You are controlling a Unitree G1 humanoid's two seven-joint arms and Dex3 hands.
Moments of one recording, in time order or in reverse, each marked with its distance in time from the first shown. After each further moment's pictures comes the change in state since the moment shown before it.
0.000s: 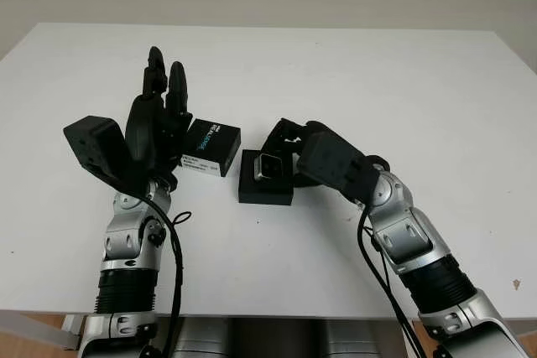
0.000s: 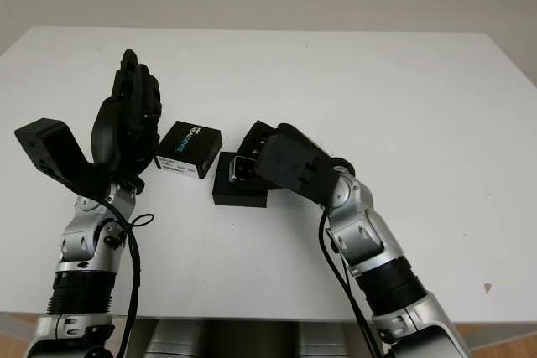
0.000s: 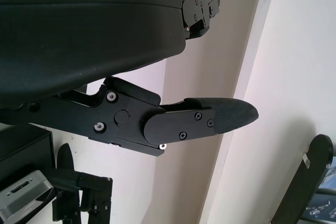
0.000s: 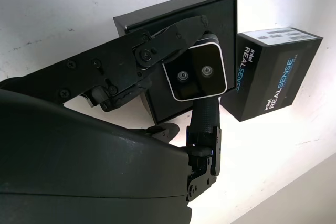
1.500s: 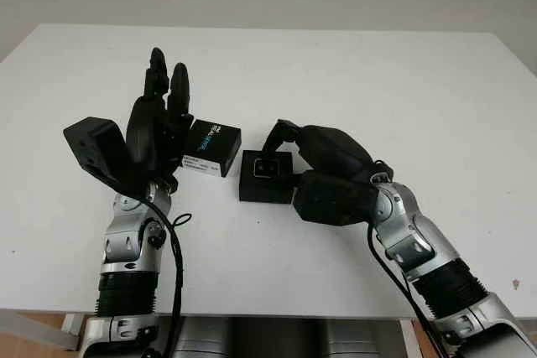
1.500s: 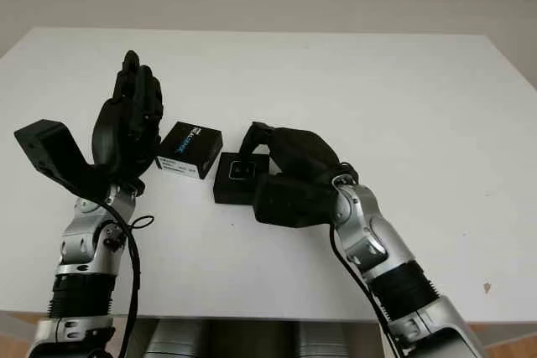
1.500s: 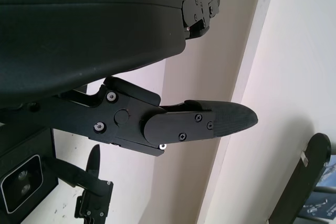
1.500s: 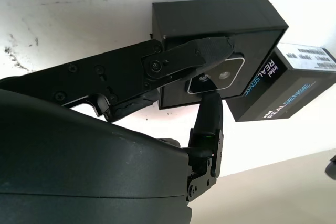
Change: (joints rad) left arm 0.012 -0.011 0.001 -0.026 0.000 0.016 0.000; right arm 0.027 -0.097 0.055 0.051 -0.219 -0.321 -0.114
